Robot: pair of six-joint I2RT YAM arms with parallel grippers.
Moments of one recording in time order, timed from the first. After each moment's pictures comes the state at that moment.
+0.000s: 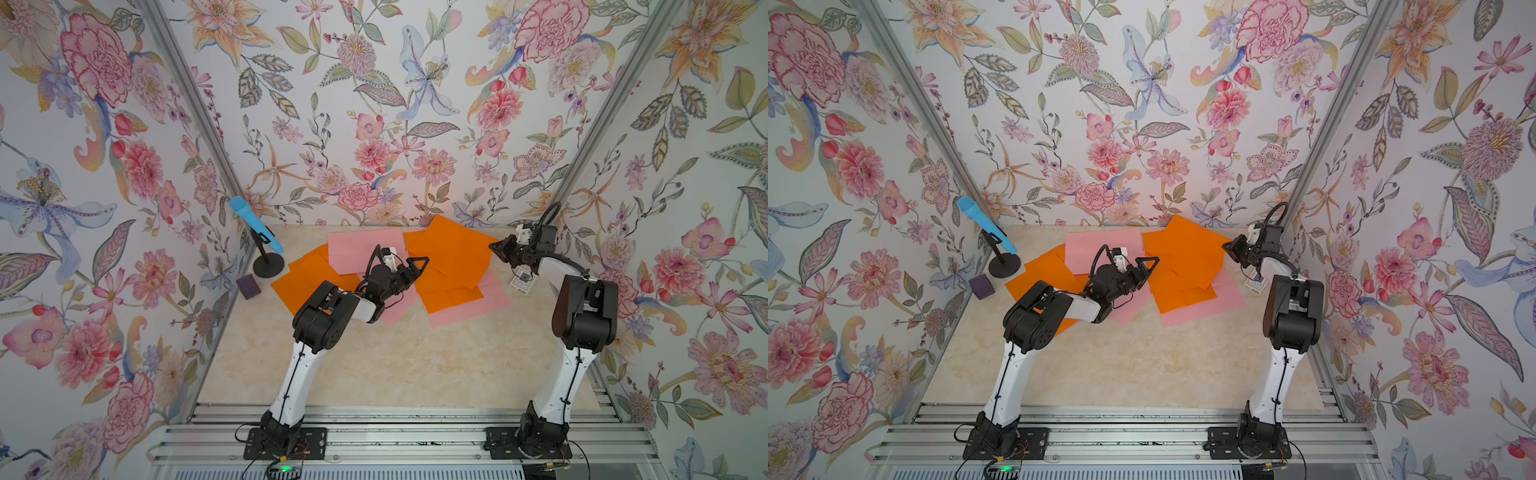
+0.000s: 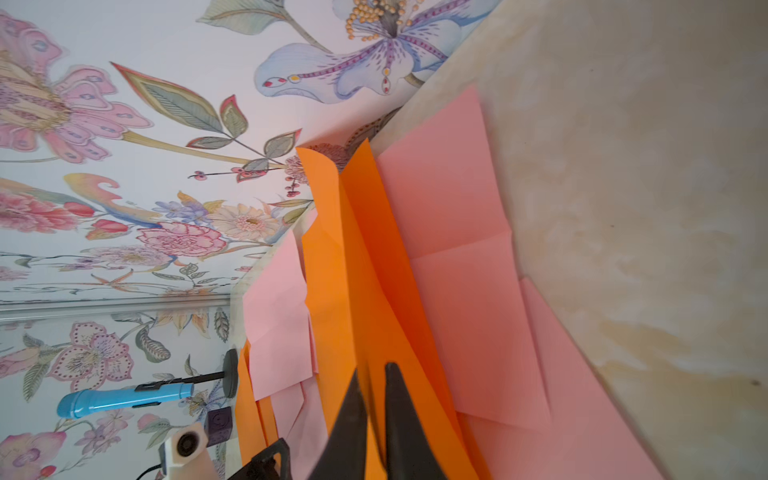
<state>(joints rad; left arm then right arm) -0.58 2.33 1.28 1.04 0.31 -1.25 -0.14 2.07 1.52 -0.06 -0.64 0.72</state>
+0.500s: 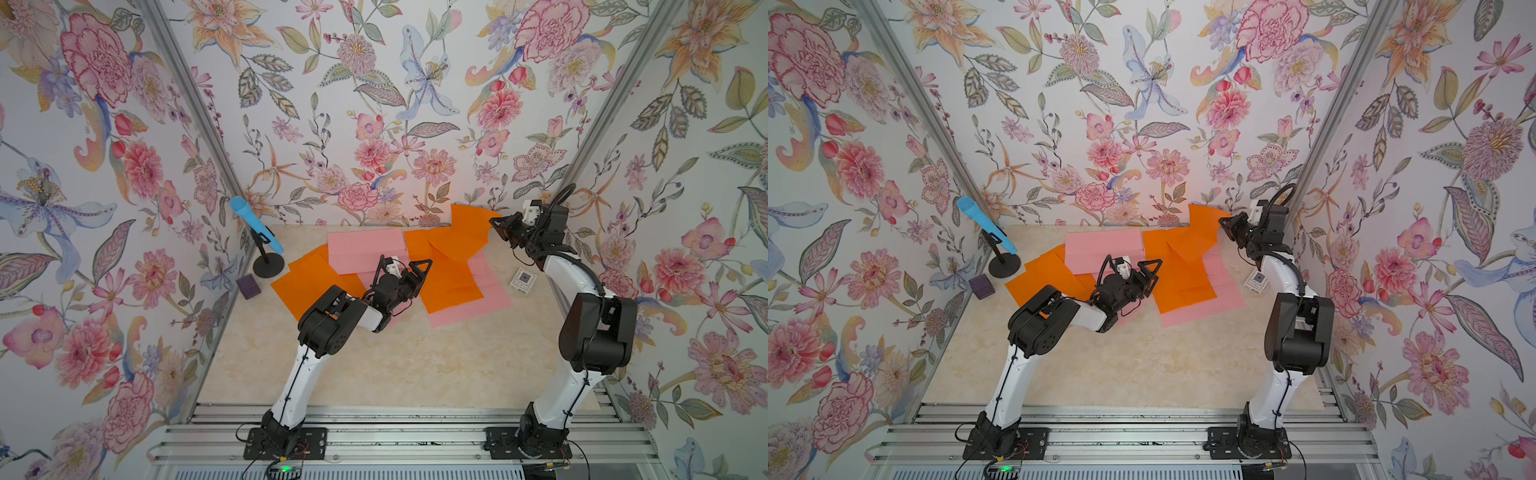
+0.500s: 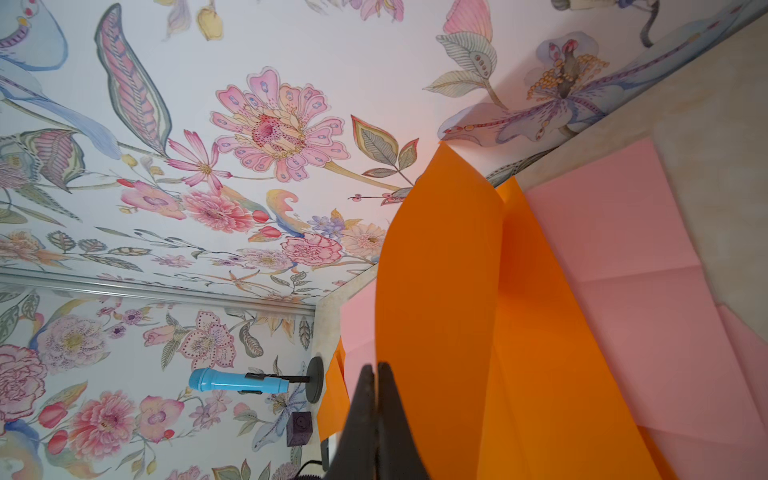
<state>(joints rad) -0.66 2.32 1.23 1.11 0.15 -1.46 -0.09 1.85 1.50 0.02 -0.64 0.91</state>
